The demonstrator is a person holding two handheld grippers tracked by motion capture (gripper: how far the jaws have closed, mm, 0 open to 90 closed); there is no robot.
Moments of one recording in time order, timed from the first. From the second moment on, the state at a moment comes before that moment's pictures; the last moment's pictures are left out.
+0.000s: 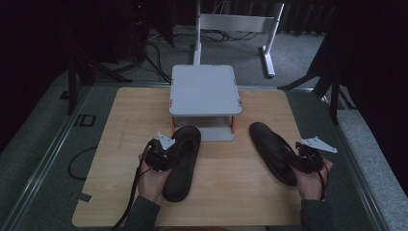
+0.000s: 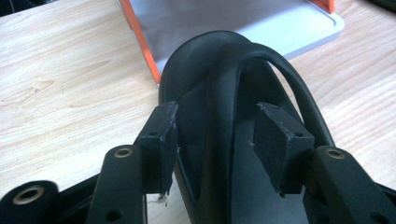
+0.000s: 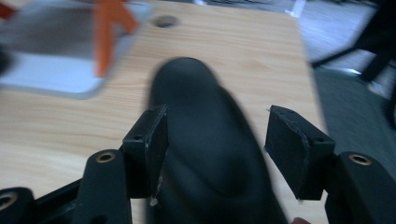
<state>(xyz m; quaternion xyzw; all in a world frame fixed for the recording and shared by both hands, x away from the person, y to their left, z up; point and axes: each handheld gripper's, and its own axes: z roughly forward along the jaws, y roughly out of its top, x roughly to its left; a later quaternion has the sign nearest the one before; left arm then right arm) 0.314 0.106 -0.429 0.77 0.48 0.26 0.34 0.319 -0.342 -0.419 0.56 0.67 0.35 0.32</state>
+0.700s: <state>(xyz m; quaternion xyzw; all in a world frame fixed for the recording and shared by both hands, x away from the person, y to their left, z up) 0.309 0.117 -0.431 0.77 0.47 0.25 0.34 0.345 -0.351 -0.453 0.61 0.68 0.27 0.29</state>
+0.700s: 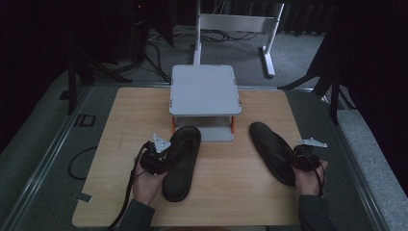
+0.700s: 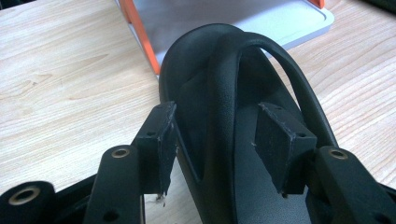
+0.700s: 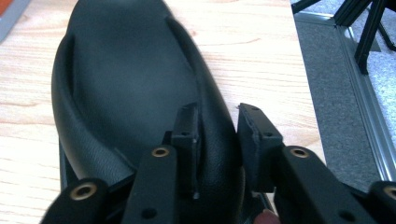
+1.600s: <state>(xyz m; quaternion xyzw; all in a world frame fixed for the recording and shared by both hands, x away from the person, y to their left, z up) 0.308 0.129 -0.433 0.77 0.48 0.25 0.34 0.313 -0.287 -0.434 0.31 0.86 0.35 0.18</state>
